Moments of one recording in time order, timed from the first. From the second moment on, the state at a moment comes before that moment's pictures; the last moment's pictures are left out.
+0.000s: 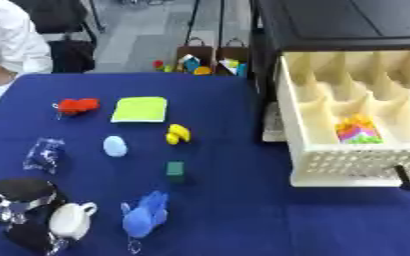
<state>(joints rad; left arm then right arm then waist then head) -0.24 1.08 -0.38 -1.88 -0.67 0.43 -0.78 -0.62 -0.18 -0.09 -1.99 0.85 -0.39 -0.72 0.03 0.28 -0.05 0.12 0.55</state>
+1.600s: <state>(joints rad) -0.24 1.08 -0.38 -1.92 -0.70 0.44 -0.78 -0.62 -0.18 -0.09 -1.99 0.84 -0.39 -0.73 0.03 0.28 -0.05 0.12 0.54</state>
